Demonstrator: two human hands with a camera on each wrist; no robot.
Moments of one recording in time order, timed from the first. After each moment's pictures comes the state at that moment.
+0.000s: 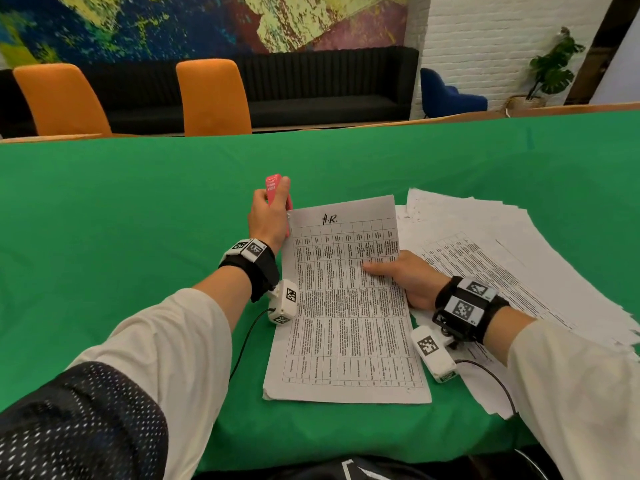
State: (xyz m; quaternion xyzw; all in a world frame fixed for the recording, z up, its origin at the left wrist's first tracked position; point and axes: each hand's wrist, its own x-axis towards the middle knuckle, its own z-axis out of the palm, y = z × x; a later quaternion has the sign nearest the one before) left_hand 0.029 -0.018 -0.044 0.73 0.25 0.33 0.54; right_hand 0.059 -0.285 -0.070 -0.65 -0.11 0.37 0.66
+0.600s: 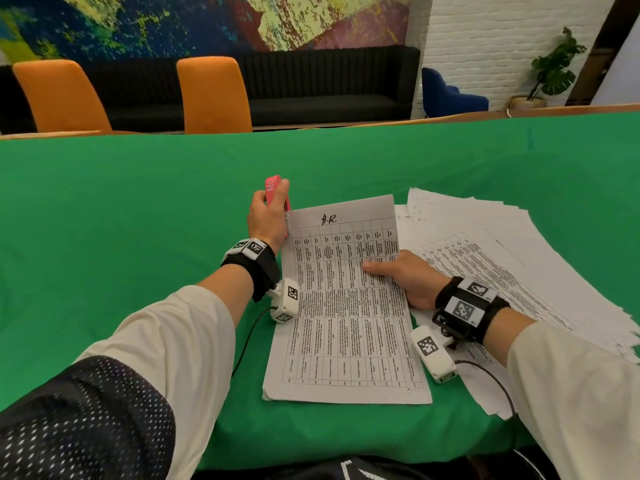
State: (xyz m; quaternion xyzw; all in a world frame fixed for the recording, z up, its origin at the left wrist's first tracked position) left_hand 0.039 -0.012 -0.054 0.71 0.26 0.35 0.56; right_hand 0.065 -0.284 -0.076 -0.67 -0.12 0.35 0.64
